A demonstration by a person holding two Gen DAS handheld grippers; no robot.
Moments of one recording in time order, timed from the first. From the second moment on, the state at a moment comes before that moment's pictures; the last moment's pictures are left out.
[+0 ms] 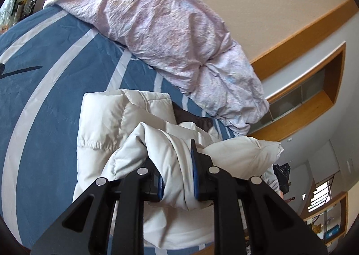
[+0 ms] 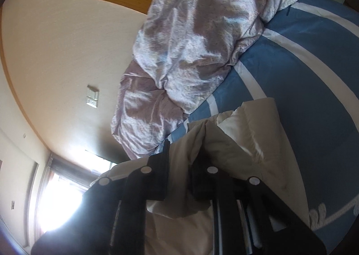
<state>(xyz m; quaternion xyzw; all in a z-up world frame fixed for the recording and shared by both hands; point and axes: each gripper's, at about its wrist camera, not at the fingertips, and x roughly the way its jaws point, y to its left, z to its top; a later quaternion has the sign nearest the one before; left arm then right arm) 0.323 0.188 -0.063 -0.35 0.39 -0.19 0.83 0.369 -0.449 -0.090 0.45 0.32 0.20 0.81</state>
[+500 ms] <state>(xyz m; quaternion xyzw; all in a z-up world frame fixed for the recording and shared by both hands) 0.377 0.197 -0.120 -0.39 0.42 -0.14 0.80 0.422 -0.442 -0.149 0.45 0.33 0.14 0.82</state>
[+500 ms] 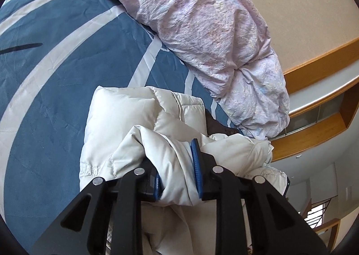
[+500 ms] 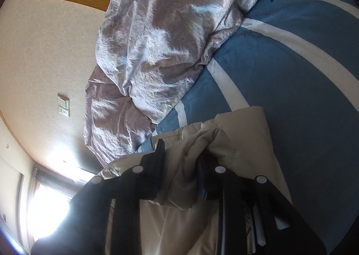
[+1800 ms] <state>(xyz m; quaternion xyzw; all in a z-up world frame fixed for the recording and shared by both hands) 0.341 -0.003 -0.089 -0.11 0.42 -0.16 0.89 0.384 -0.248 -0.102 0.00 0.40 0.14 0.91</state>
